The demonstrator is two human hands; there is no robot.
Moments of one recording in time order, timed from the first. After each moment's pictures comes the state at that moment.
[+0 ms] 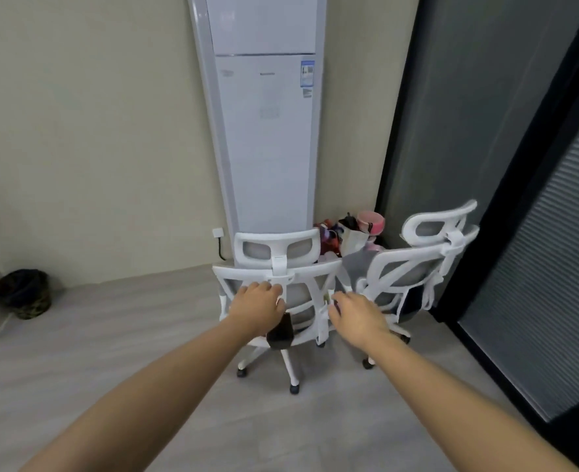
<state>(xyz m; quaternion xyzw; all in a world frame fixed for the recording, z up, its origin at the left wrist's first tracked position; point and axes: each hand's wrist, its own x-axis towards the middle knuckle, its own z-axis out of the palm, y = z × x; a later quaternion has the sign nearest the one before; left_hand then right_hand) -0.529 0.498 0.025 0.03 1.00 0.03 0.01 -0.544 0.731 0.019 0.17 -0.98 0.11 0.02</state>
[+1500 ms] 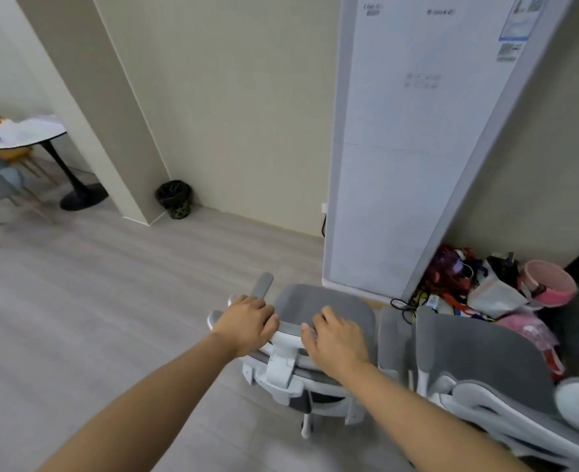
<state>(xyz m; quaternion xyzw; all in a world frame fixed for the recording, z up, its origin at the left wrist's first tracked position) -0.716 0.472 -0.060 -0.15 0.98 0.02 -0.09 -0.854 0.653 -0.078 0.51 -0.85 0.10 0.09</state>
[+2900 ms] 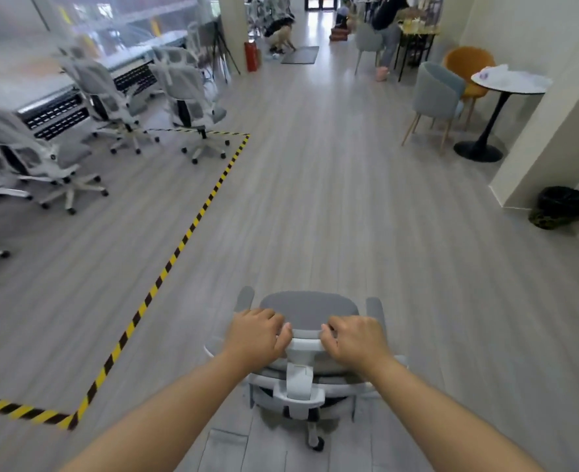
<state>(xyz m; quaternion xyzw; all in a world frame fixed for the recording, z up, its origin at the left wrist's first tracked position) -0.108 0.932 -0.070 -0.76 0.63 -0.07 -0.11 -0.308 0.803 -0.083 0.93 -0.33 0.14 -0.02</state>
